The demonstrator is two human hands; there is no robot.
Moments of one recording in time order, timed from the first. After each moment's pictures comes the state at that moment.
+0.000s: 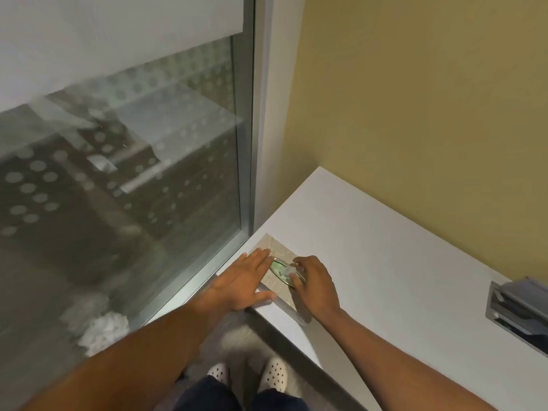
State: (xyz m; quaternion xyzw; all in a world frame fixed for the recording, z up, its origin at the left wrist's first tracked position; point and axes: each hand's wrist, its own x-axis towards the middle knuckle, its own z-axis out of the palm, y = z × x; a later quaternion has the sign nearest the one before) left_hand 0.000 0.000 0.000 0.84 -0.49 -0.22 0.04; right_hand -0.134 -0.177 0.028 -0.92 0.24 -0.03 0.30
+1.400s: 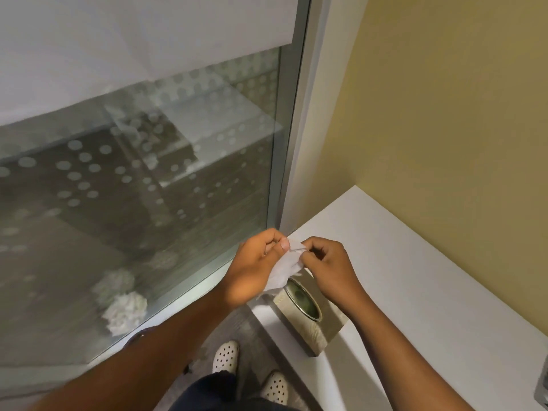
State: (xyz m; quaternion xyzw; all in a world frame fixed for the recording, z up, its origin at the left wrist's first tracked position) left_hand -0.004 -0.020 0.141 0.73 -0.17 -0.22 0.62; right_hand -0.060 -0.194 0.143 -0.84 0.15 -0.02 0.53
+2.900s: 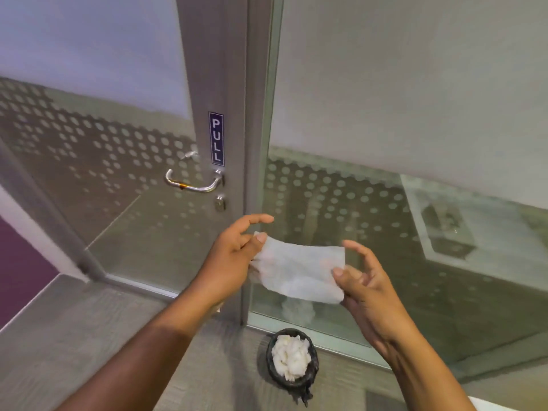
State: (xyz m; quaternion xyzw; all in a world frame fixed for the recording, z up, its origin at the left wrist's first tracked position) left_hand -0.248 0.536 0.241 0.69 0.18 0.19 0.67; right_hand -0.128 0.313 0.229 -0.57 -0.11 0.31 0.76
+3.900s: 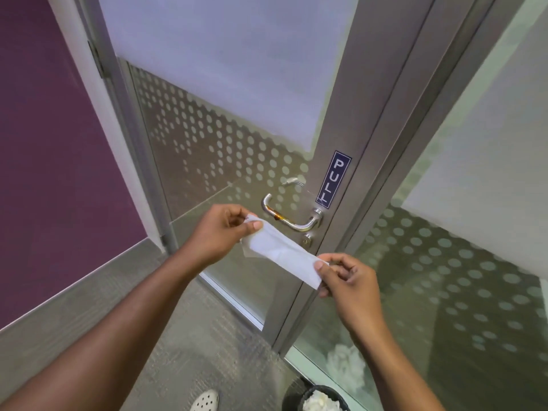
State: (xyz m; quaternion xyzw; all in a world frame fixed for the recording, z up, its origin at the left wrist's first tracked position) left_hand -0.292 0.751 0.235 0.72 0.37 0.28 0.52; right_hand -0.105 0.558 0.213 -0.70 -0.32 0.27 0.59
